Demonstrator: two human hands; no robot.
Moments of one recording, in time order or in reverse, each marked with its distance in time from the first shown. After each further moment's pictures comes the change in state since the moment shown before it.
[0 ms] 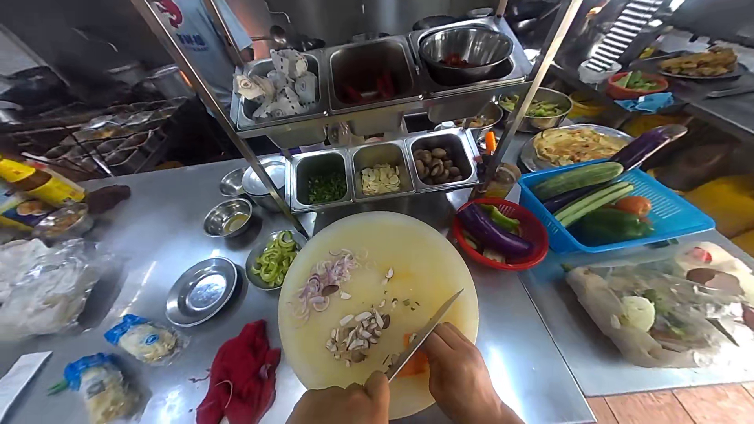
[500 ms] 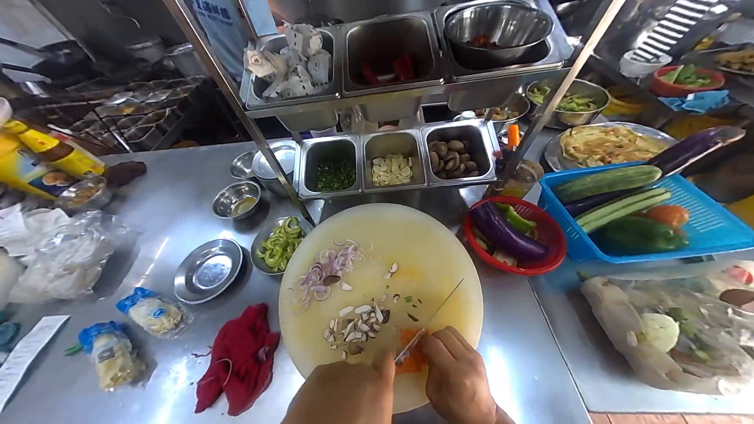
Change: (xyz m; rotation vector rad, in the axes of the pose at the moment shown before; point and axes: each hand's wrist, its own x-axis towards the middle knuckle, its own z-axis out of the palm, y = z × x) left_hand 0.029 0.010 -0.015 -0.176 -0.285 -0.102; right_hand -0.007 0.007 0.005 0.020 0.096 -0.074
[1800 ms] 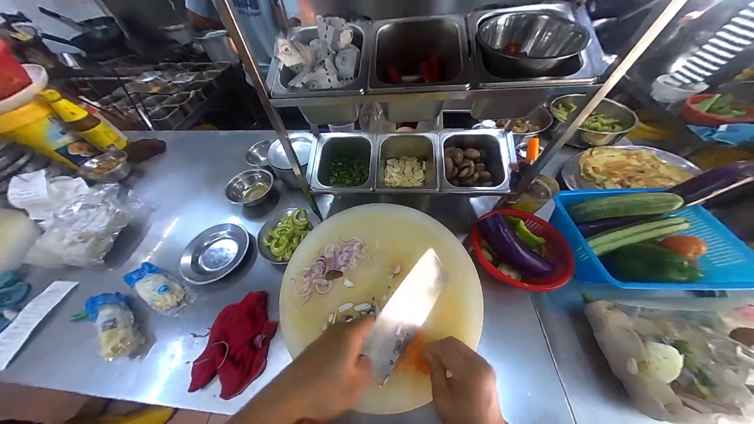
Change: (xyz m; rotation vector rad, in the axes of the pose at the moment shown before) left_hand 0.043 -0.056 0.020 -0.699 0.088 0.112; right_hand 0.008 -0.001 -0.024 0.218 -0.071 0.184
